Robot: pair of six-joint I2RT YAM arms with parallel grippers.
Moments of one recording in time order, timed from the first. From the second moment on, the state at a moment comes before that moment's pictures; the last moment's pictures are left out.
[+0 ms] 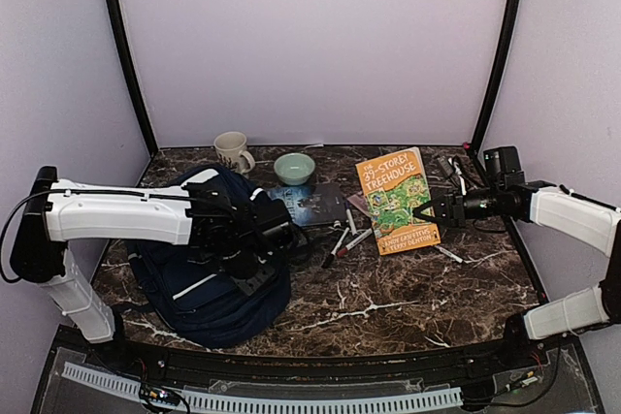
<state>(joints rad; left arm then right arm) -1.14 1.65 1.27 -1.03 -0.28 -0.38 0.18 1.23 0.75 -0.29 -1.02 -0.14</state>
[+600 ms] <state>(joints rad) -1.14 1.54 1.10 -1.01 -0.05 -0.43 0.18 1.24 0.75 -0.29 -1.02 -0.14</state>
